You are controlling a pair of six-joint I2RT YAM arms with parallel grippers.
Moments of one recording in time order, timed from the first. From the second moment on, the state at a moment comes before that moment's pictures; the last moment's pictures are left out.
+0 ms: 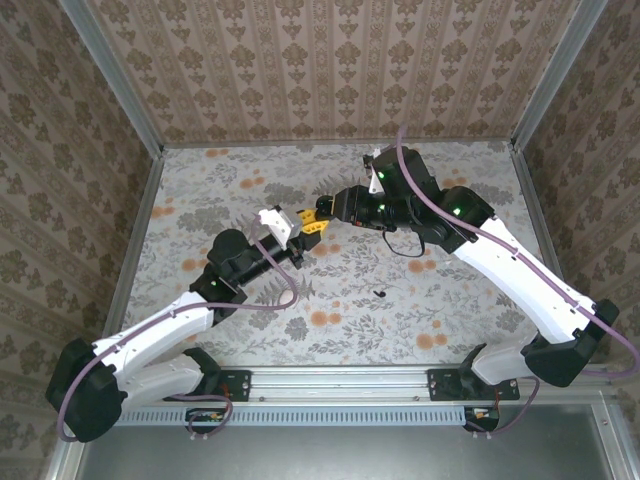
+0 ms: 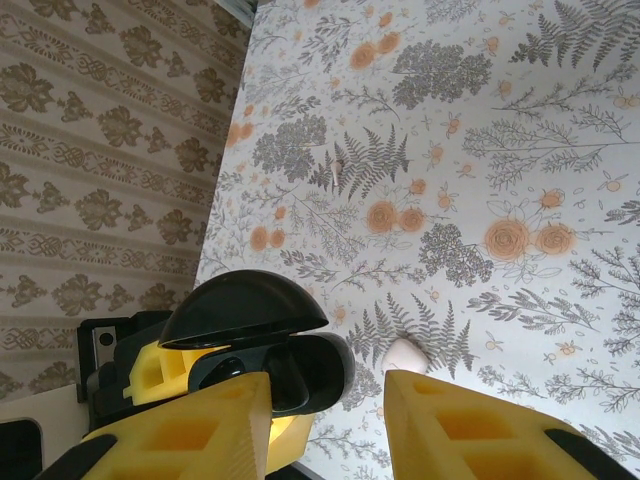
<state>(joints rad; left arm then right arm) -0.77 1.03 0.60 0.54 0.28 0.06 0.73 1.39 1.63 -0.87 -0.07 0.79</state>
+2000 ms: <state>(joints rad) -0.81 1.05 0.65 0.44 0.29 0.12 0.74 1.47 1.76 -1.01 -0.06 0.57</state>
